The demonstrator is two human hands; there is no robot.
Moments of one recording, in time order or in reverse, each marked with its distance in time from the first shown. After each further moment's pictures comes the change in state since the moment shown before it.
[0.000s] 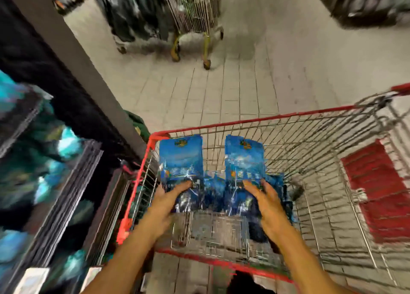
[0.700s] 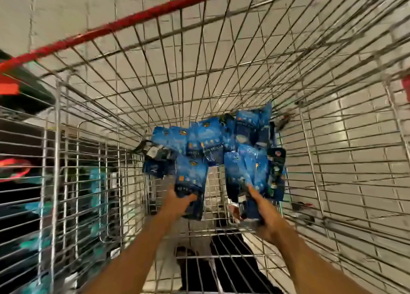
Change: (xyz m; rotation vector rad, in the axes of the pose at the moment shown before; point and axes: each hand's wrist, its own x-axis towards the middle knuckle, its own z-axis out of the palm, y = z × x) left_hand 0.222 -0.271 0.098 0.652 -0.142 -0.472; right_hand 0.175 0.242 -0.134 0.342 0.207 0.677
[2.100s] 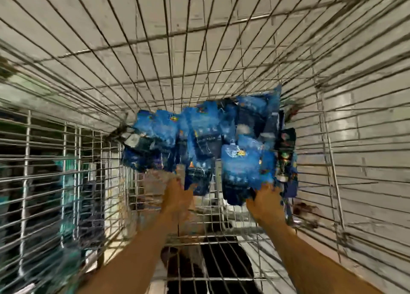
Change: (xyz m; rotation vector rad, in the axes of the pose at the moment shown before) left_hand 0.109 -0.037 0.061 0.283 0.134 0.044; right_hand 0.089 -0.007 -0.019 -1.509 0.455 -0.199
